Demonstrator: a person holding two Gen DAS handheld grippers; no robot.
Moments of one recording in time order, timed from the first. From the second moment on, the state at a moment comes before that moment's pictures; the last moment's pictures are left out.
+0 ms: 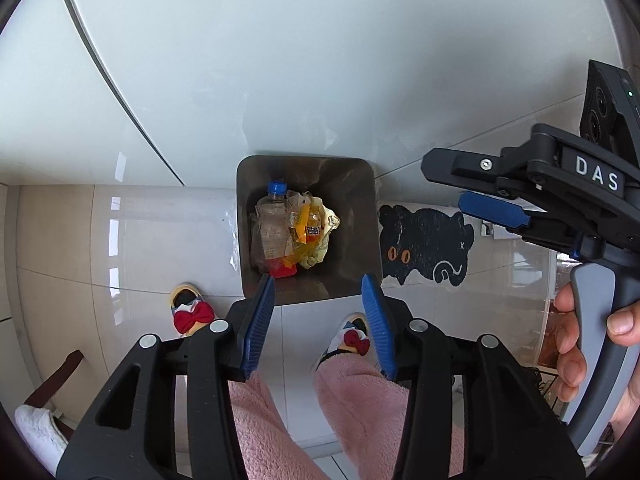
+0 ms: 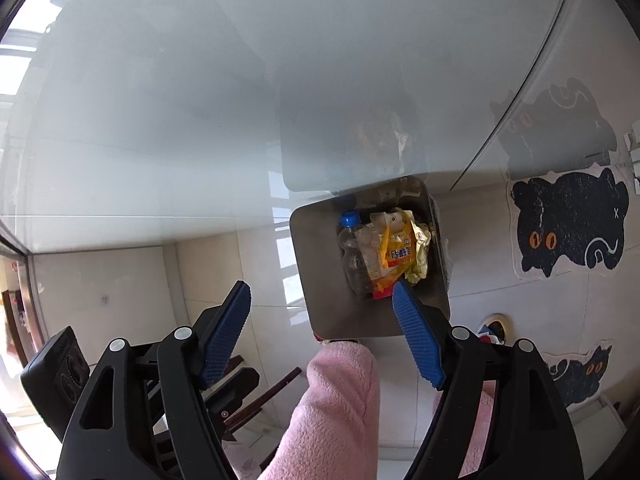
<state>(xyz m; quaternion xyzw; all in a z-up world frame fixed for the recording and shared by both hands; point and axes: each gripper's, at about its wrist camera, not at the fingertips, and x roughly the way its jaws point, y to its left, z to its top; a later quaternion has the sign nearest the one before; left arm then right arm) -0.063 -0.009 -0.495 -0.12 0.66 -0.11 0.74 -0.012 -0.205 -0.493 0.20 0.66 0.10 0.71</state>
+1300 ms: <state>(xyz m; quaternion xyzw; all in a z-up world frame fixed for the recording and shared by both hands) 0.076 0.050 -0.162 -0.06 0.40 -0.07 0.91 0.095 -0.197 -0.167 0.08 0.43 0.13 0.89</state>
